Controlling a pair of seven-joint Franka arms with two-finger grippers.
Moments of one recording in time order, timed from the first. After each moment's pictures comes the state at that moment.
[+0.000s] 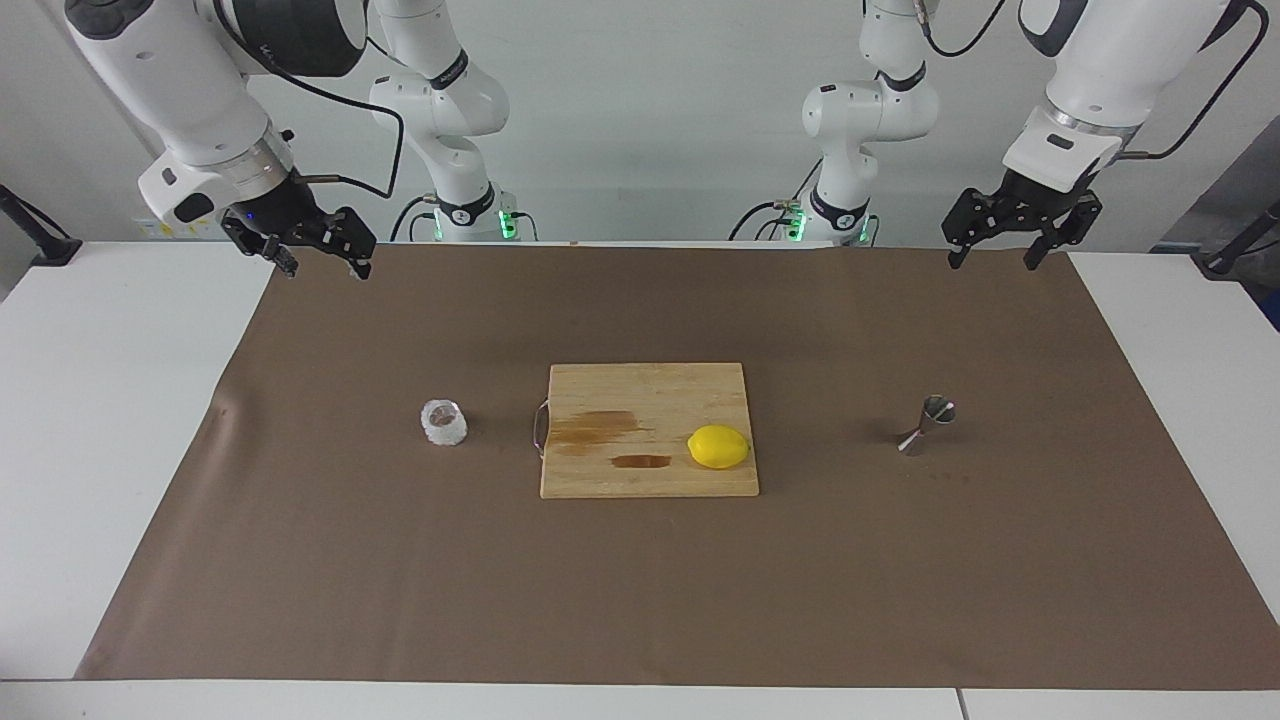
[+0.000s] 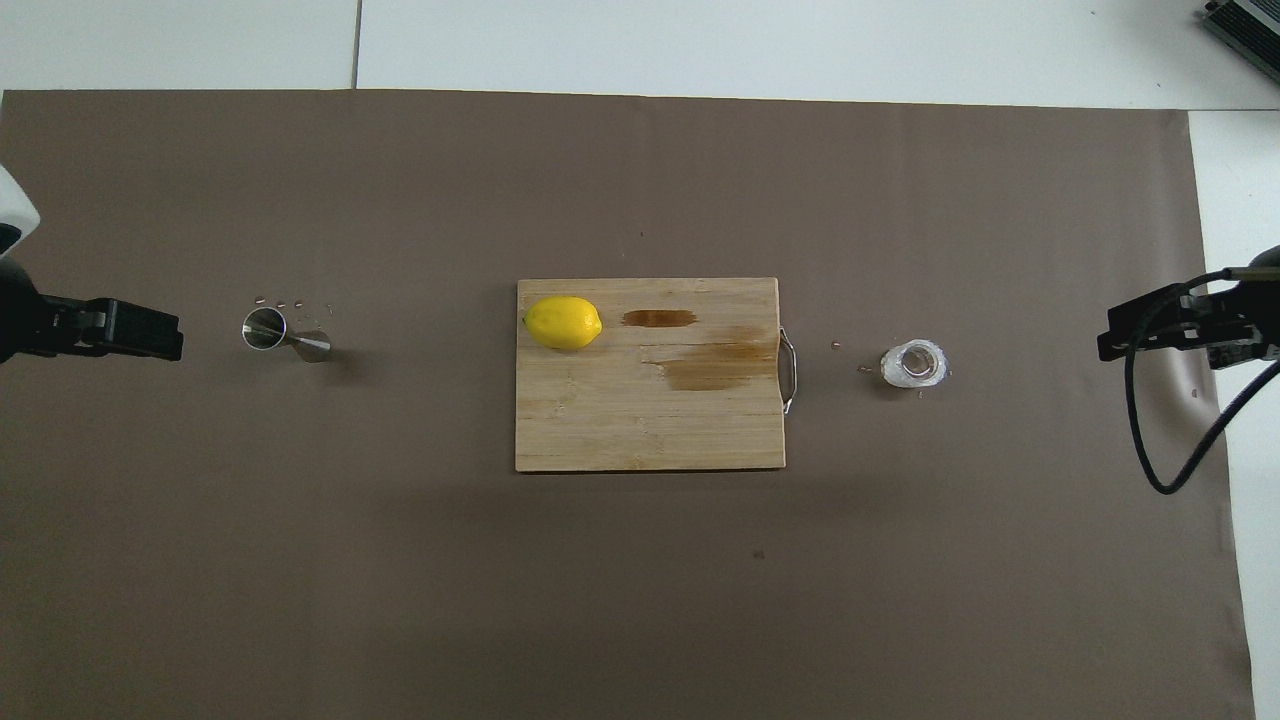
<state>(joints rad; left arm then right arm) -0.03 -0.08 -0.08 -1.63 0.00 1.57 -0.02 -0.02 0.04 -0.02 -1.54 0.04 1.46 0.04</state>
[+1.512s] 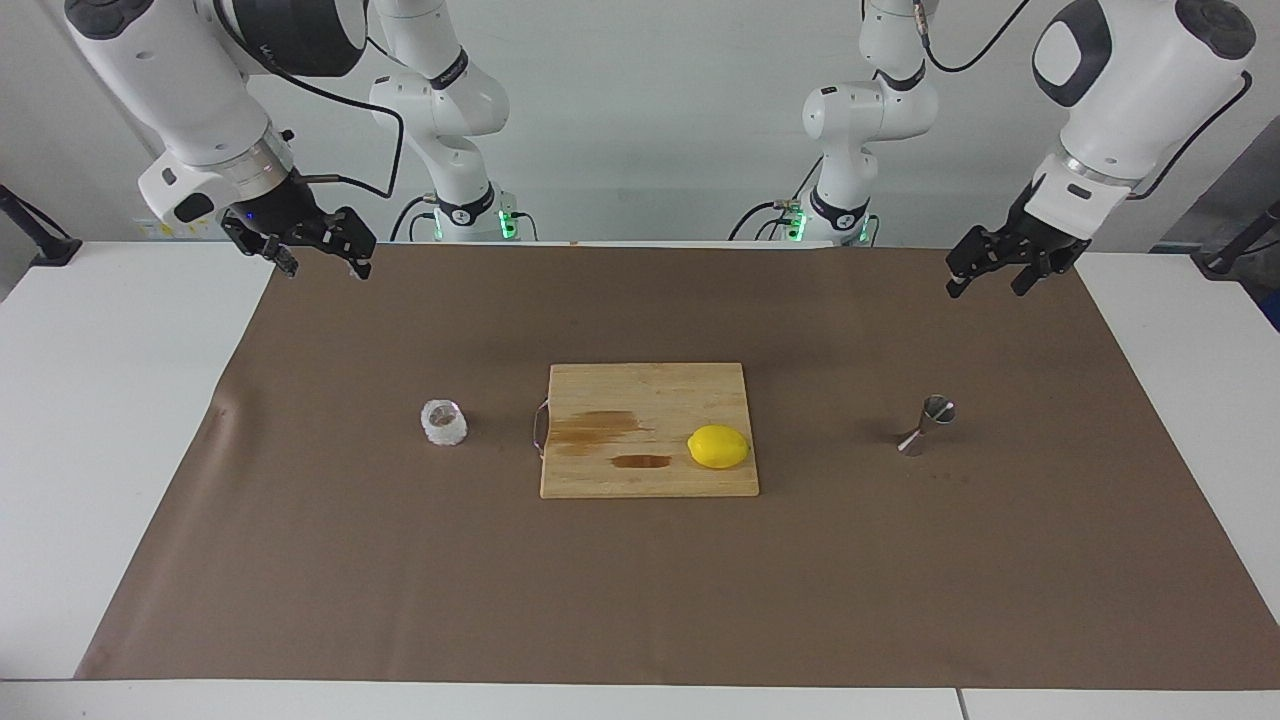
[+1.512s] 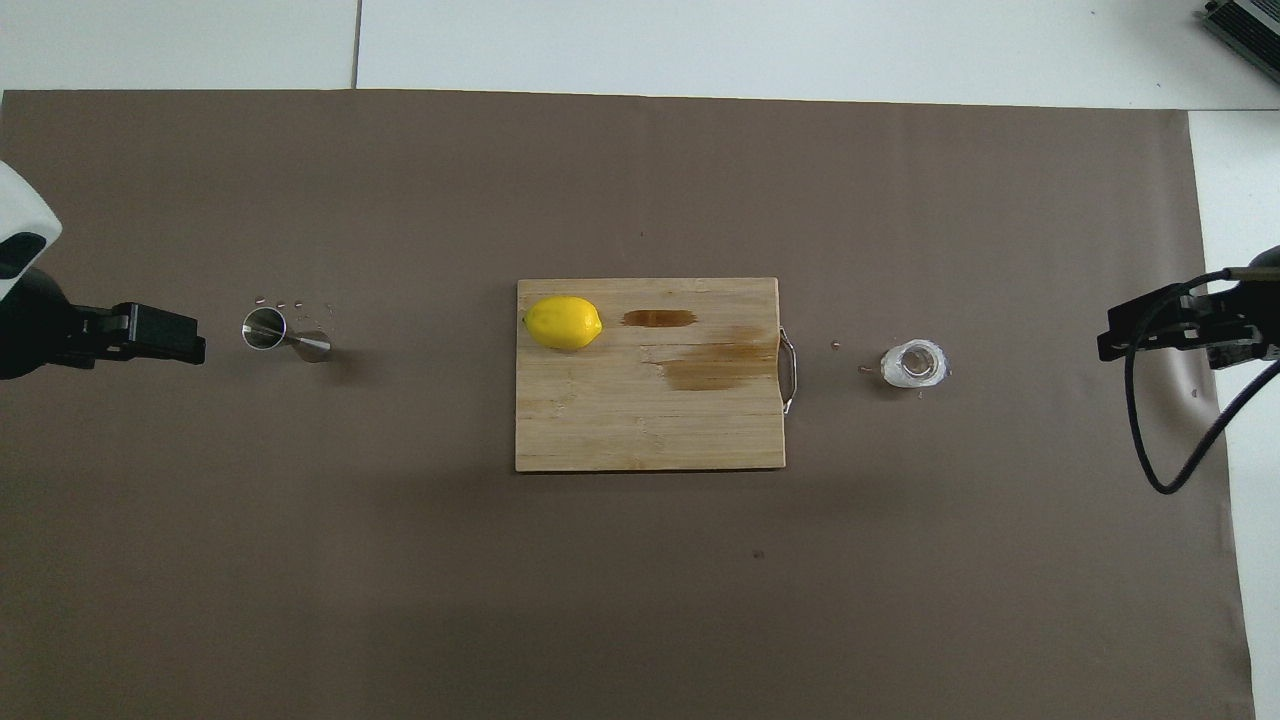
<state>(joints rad) 0.08 -0.04 -0.07 -1.75 -0.16 1.69 -0.22 -0.02 0.04 -0.02 -1.54 0.04 1.46 0.04</state>
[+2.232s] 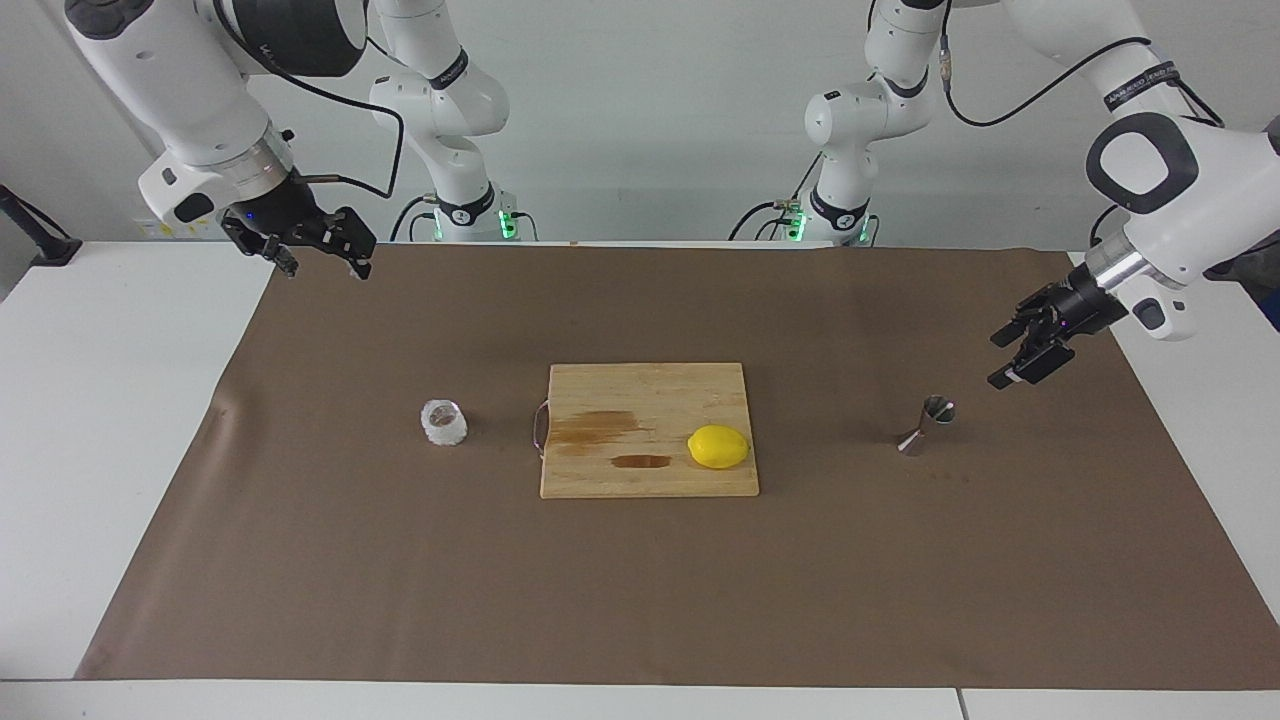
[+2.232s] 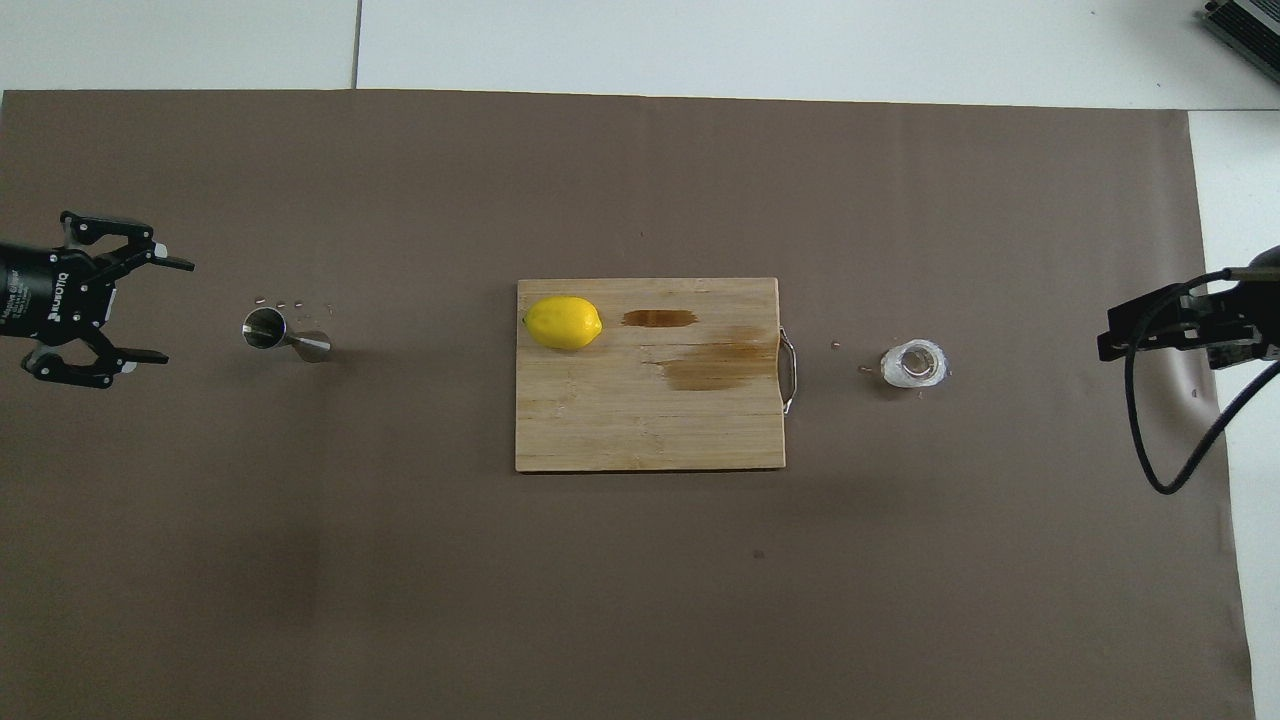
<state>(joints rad) 0.25 0.11 -0.07 -1.85 -0.53 1.87 -0.88 -0.02 0.04 -0.02 -1.54 0.04 1.46 0.04</state>
